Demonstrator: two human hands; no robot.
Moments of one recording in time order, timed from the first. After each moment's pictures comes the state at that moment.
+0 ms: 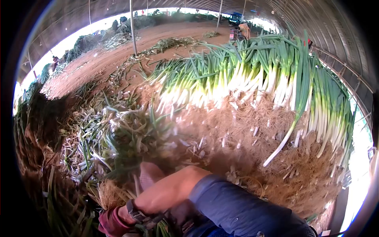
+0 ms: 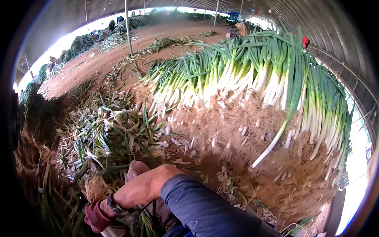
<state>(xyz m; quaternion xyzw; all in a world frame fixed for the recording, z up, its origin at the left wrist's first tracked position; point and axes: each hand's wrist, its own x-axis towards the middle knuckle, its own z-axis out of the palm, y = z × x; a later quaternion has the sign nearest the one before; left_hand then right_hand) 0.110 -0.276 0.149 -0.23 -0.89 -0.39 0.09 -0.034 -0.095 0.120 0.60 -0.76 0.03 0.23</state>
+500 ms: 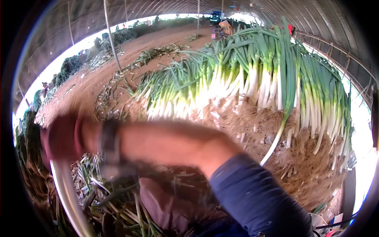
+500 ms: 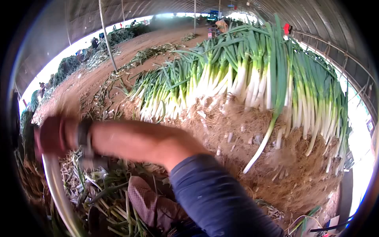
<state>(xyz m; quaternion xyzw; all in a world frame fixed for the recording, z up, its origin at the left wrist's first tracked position) 0.004 -0.132 0.146 -0.25 -0.80 -0.52 -0.13 -0.075 0.162 0.384 0.33 -0.83 -0.04 0.44</state>
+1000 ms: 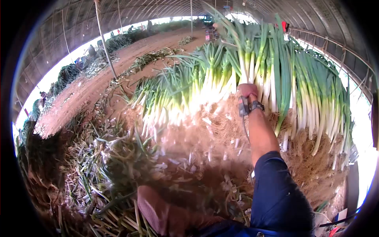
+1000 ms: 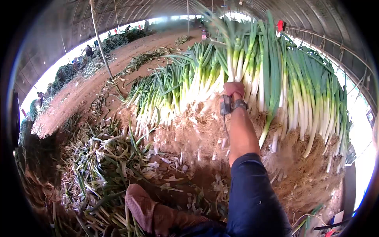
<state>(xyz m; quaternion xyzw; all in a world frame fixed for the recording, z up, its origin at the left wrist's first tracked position) 0.026 -0.112 0.130 -0.13 -0.79 -0.54 -0.27 0.350 0.611 0.242 -0.70 -0.49 0.27 0.44</state>
